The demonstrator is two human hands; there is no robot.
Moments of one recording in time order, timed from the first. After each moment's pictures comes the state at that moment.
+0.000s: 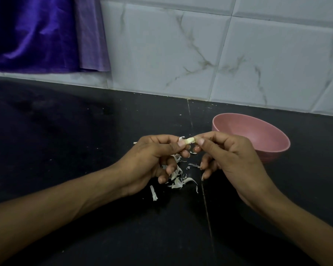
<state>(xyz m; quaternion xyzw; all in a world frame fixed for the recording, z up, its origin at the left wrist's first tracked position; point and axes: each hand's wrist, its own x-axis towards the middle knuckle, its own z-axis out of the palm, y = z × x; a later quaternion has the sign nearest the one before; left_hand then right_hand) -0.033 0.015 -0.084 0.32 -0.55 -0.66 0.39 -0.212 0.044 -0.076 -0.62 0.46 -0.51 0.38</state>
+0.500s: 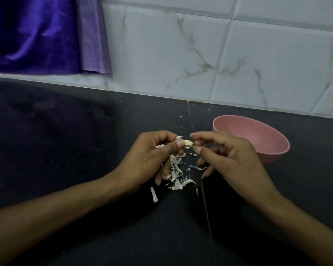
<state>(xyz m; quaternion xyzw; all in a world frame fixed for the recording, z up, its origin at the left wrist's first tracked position) -0.032 0.019 -0.082 0.37 -0.67 -0.47 0.44 -0.218 0.042 -0.078 -0.68 0.46 -0.49 0.29</state>
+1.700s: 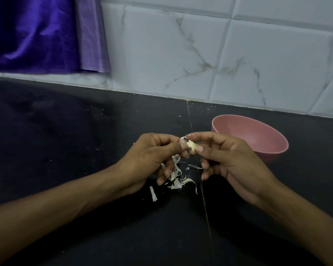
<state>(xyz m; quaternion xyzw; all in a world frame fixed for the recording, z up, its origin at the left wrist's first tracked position) -0.034 0.025 -0.074 0.35 -0.63 -0.57 0.40 -0.218 0.042 -0.069 -0.58 0.41 -0.47 0.52</state>
